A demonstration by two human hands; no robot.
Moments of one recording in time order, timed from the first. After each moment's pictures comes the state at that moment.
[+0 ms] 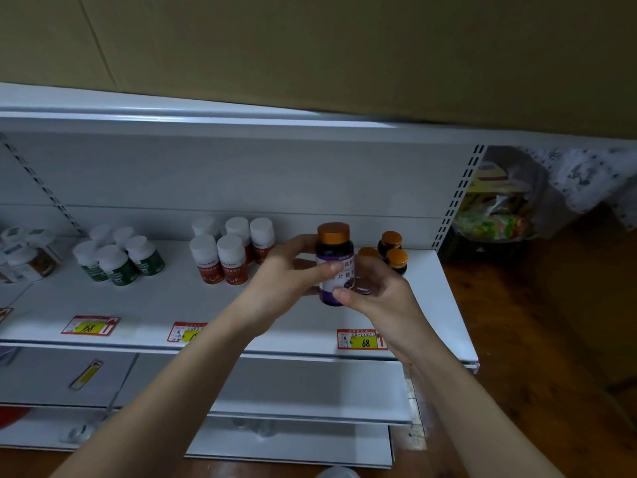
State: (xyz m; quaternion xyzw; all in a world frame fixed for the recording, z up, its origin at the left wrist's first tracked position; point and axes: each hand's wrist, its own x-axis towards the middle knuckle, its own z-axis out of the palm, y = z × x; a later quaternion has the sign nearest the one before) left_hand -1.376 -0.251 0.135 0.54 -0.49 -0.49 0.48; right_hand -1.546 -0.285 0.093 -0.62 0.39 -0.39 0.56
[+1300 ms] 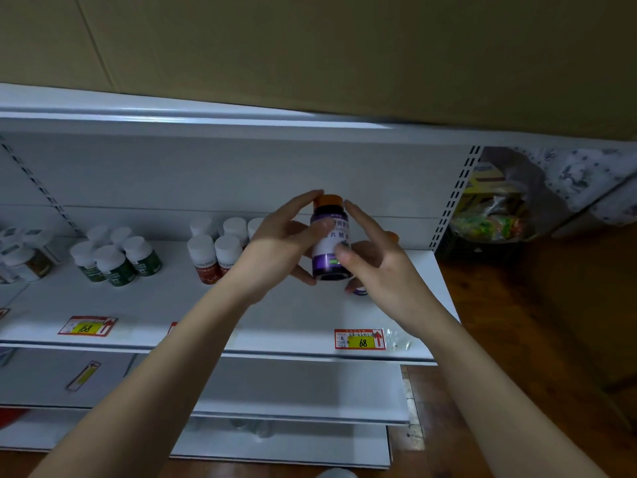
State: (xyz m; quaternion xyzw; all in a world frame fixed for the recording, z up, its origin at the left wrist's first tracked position) left_hand -1.370 -0.266 0.167 0.57 -0.54 -0.41 0.47; right_hand -1.545 -0.293 0.144 -0.69 0.36 -0.36 0.51
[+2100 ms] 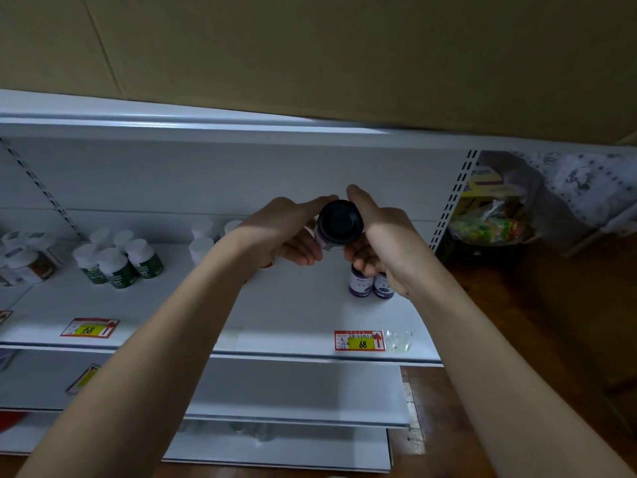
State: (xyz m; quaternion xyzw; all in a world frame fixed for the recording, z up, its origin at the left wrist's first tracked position) left_hand -1.370 -0.292 0.200 0.67 -0.46 -0.47 0.35; right_hand -1.526 -0.305 0.197 -0.57 0.52 -0.32 0.54
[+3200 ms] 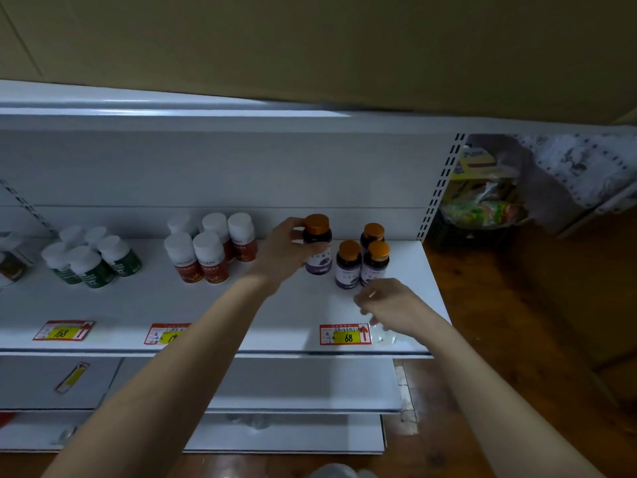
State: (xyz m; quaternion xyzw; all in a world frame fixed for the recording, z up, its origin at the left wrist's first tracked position) left_hand -1.381 -0.340 0.087 0.63 -0.46 -0.42 0.45; right_hand -1.590 -0.339 0.054 -0.69 0.57 -0.08 0.43
